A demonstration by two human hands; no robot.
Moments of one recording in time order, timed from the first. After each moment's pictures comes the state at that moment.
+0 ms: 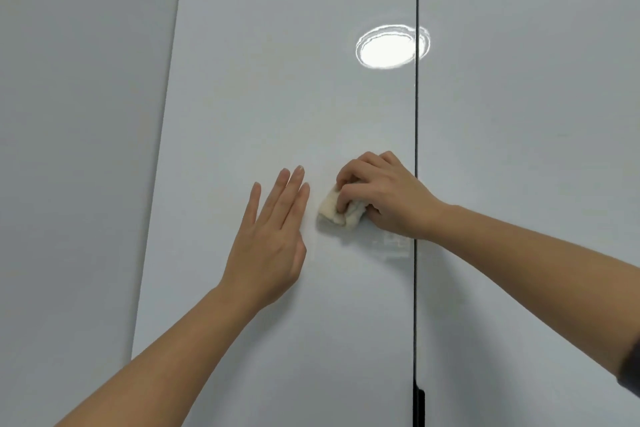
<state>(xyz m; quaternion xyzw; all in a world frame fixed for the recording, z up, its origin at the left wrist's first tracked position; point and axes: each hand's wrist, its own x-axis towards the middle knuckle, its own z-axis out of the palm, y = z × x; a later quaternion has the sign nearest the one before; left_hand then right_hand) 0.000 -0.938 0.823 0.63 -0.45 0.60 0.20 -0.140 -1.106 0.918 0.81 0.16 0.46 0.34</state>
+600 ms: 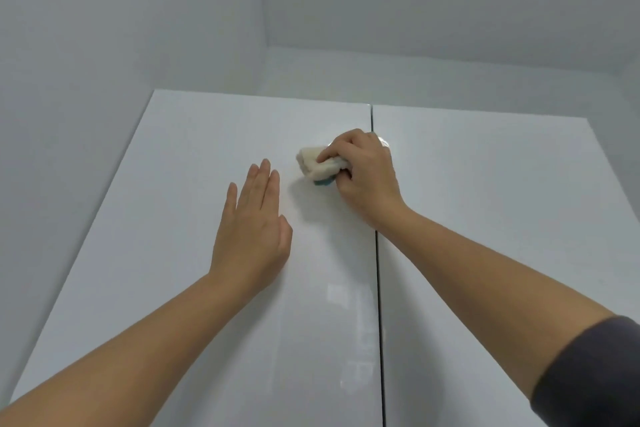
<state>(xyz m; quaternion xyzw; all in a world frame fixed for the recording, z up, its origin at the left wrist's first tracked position) -0.013 -0.982 0.983 0.60 -0.39 0.60 0.35 -0.135 -1.102 1.078 0.68 0.11 0.71 0.18</state>
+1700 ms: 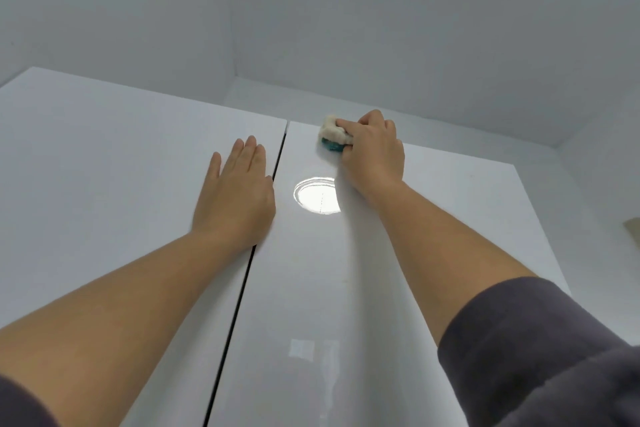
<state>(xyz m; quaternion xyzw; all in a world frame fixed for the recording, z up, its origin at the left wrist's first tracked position) -0.088 -1.104 1.088 0.61 -0.33 0.60 0.39 -0.230 -1.205 1.183 0.63 -0.12 0.72 0.25</state>
